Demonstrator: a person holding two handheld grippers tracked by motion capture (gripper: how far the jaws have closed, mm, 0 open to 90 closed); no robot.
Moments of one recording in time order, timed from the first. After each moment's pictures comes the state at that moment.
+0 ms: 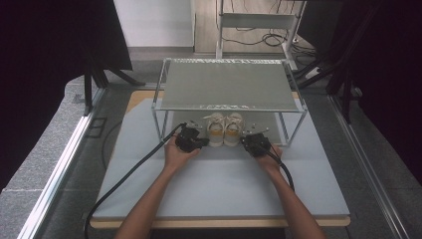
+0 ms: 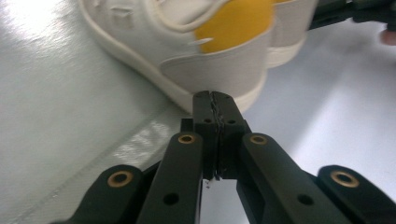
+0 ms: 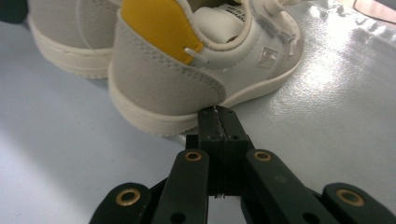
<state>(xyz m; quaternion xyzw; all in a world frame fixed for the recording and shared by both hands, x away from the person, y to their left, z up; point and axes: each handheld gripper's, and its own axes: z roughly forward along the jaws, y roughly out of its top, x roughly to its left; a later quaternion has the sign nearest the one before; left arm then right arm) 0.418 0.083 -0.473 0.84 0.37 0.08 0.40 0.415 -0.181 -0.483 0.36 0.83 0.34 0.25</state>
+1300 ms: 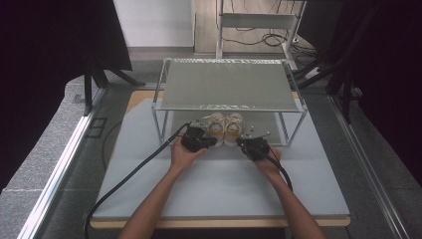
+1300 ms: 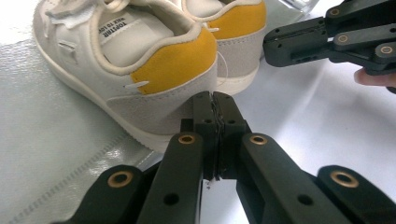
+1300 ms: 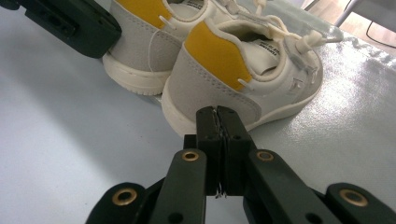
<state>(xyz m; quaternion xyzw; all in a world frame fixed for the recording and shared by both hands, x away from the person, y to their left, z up) 0.416 0.065 -0.468 0.82 0.36 0.04 0.44 0.397 -0.175 -0.472 0.32 0.83 0.38 0.25</state>
